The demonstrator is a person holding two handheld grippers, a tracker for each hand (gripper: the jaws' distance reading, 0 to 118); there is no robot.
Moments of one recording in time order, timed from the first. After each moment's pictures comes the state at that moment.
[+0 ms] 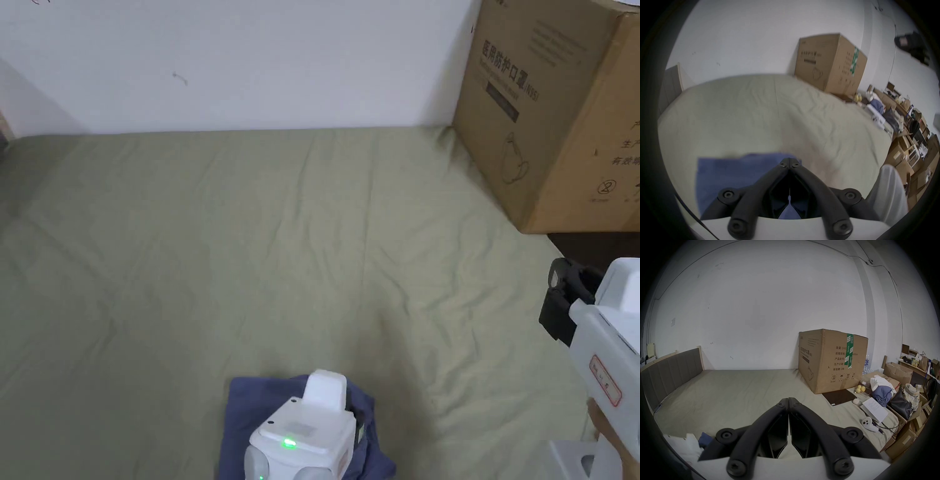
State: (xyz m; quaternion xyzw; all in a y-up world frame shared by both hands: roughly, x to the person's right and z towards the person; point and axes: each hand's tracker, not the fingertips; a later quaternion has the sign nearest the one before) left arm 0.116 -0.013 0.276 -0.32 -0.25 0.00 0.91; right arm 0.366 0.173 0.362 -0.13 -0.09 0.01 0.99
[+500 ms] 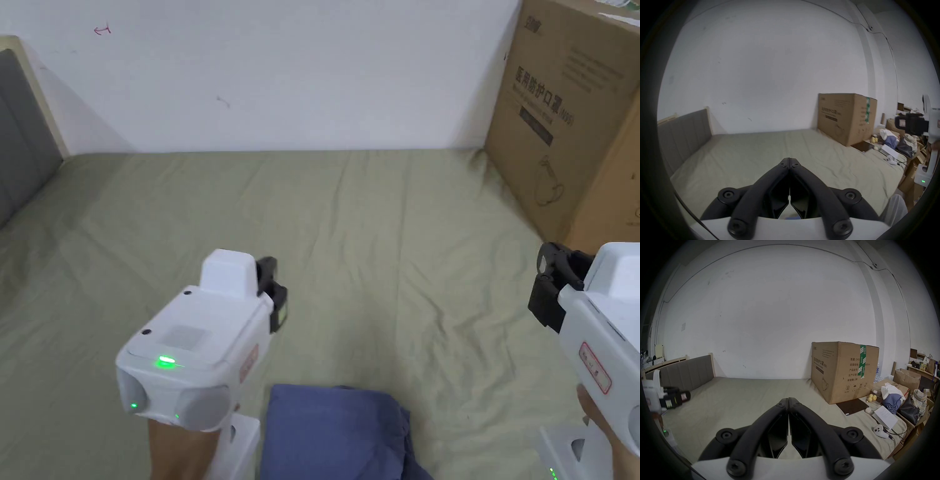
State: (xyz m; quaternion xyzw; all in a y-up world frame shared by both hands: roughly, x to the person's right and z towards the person) left arm -0.021 0.154 0.256 -0.11 -0.15 -0.01 0.98; right arm 0.314 0.197 0.353 -0.09 -0.04 0.01 1.00
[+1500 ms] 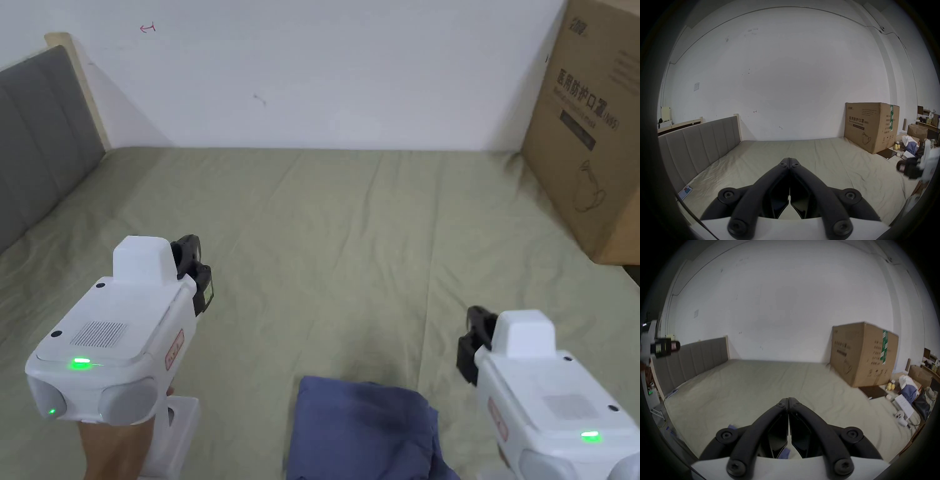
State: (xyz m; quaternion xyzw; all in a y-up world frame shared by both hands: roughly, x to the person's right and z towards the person) left arm -0.103 0.162 0.277 -0.07 -0.04 -0.02 1.00; right arm 0.252 0.086 0.324 -0.16 0.04 0.02 0.99
